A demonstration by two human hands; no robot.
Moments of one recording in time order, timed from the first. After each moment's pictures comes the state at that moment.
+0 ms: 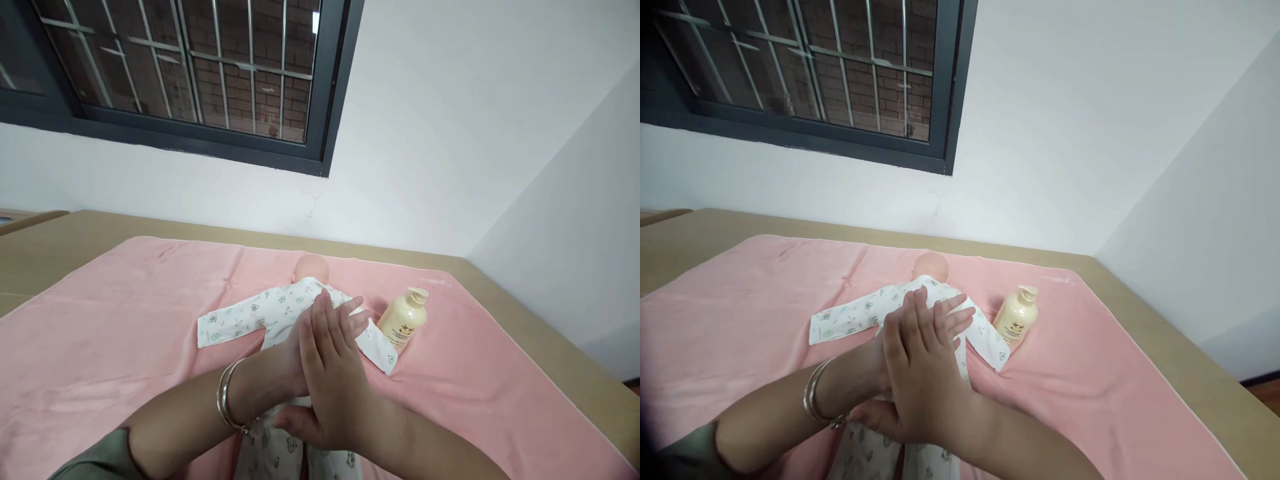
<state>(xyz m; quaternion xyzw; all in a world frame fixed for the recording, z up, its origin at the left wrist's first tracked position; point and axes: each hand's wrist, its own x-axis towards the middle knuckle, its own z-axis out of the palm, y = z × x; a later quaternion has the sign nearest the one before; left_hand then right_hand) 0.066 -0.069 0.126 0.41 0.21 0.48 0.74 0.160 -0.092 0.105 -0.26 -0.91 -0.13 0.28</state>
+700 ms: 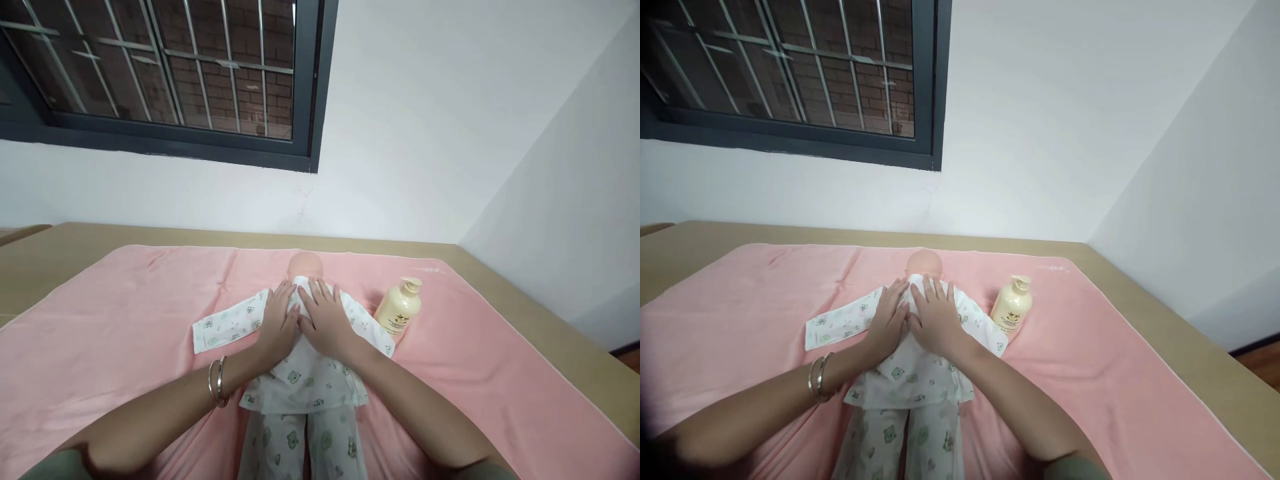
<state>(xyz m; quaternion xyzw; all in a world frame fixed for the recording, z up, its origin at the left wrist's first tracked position) 0.007 -0.014 0.018 0.68 0.50 0.52 0.17 0.161 -0.014 0.065 -0.46 -0.87 -0.02 0.18</state>
